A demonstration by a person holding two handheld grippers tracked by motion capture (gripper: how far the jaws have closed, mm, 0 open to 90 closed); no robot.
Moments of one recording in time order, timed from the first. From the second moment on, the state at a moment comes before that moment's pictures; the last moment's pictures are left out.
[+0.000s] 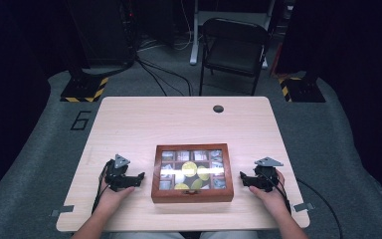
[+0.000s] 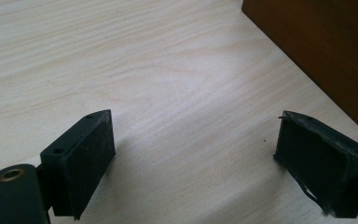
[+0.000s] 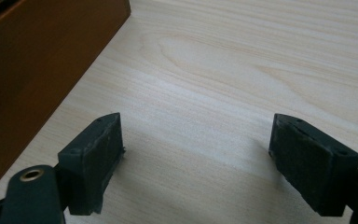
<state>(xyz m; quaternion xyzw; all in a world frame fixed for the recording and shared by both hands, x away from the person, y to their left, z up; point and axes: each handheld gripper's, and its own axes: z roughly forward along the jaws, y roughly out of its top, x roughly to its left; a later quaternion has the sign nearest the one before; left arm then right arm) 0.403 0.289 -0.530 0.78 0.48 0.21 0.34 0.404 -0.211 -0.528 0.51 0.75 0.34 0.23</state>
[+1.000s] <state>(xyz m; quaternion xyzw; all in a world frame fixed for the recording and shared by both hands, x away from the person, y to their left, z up) 0.392 0.290 -0.514 0.76 0.50 0.18 0.37 0.400 -0.208 -0.509 0.49 0.76 0.34 0.25</state>
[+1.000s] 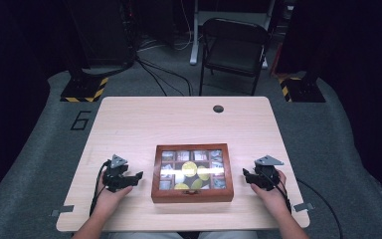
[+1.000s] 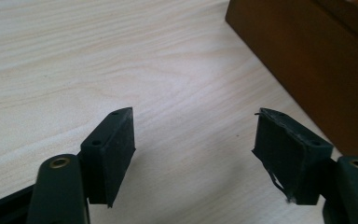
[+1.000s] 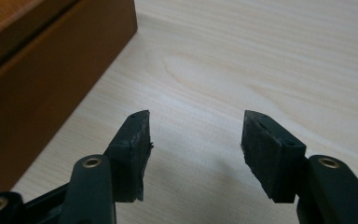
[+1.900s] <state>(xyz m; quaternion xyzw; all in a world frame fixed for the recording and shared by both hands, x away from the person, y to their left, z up) 0.352 0.285 -0.453 0.74 0.48 0.16 0.45 0.348 -0.207 -0.455 0.45 0.77 0.40 0.20</state>
